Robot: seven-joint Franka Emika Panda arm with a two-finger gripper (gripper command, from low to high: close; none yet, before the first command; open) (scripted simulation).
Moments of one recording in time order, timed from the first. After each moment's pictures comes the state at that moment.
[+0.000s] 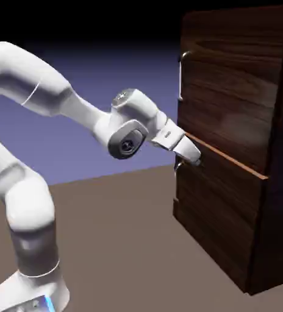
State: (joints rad) arm -0.03 -0.59 0.06 -2.78 0.12 3.04 0.67
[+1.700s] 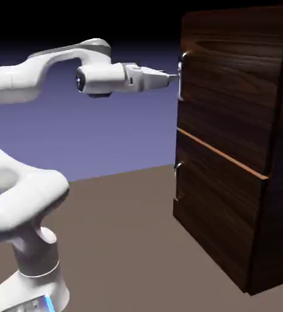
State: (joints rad) arm -0.84 -1.04 1.09 -2.23 2.28 3.13 -0.62
